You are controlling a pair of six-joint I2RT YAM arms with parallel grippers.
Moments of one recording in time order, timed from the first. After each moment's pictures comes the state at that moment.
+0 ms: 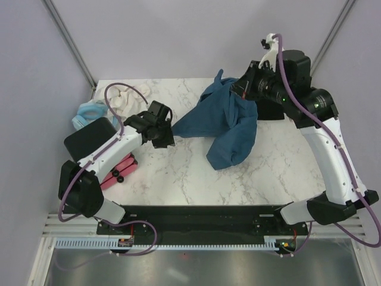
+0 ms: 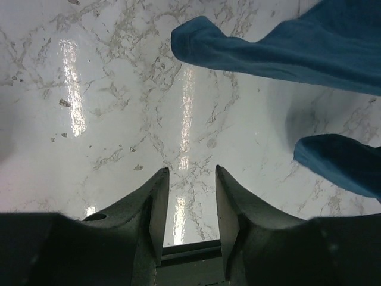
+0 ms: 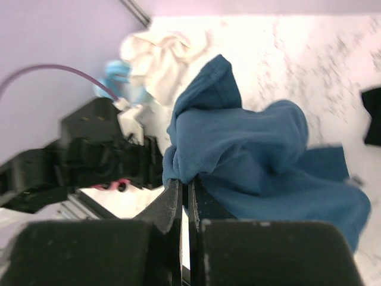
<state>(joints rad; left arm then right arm) -0.52 1.50 1.23 -0.78 -0.05 -0.65 0.44 1.41 1.91 -0.87 -0.17 0.46</state>
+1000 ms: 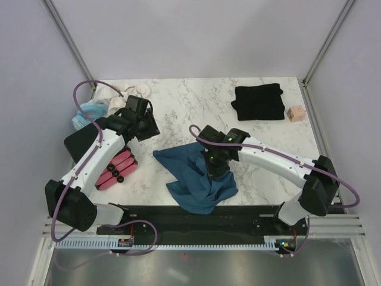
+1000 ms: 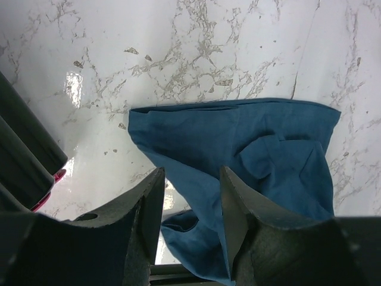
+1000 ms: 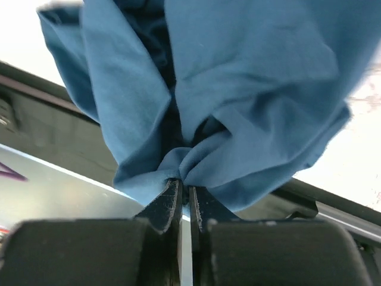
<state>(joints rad) -0.37 1.33 1.24 -0.79 -0.12 -0.65 0.91 1.53 1.31 -1.02 -0.07 0.67</state>
